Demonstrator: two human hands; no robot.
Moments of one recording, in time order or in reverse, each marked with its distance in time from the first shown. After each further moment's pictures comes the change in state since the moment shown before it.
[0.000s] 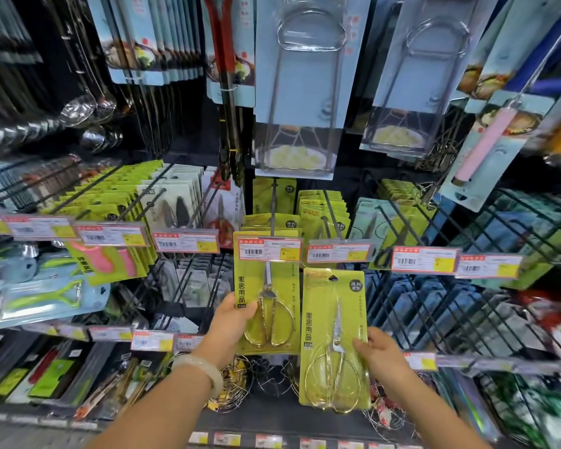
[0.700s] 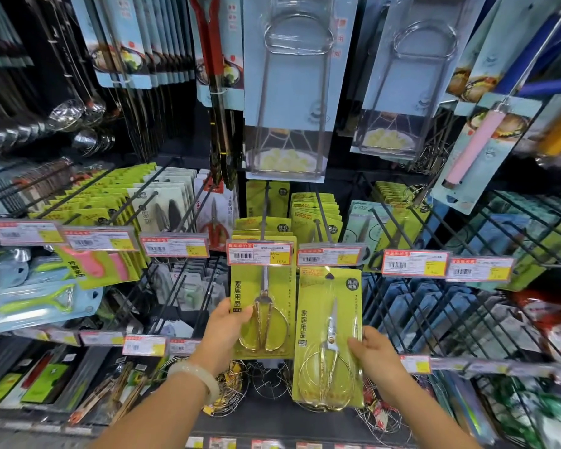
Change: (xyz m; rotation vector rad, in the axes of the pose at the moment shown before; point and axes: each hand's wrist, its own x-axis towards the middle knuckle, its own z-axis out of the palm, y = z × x) left_hand -0.008 0.006 0.013 -0.008 0.053 -0.014; right_hand 0.015 0.006 -0.005 0.024 0.010 -0.016
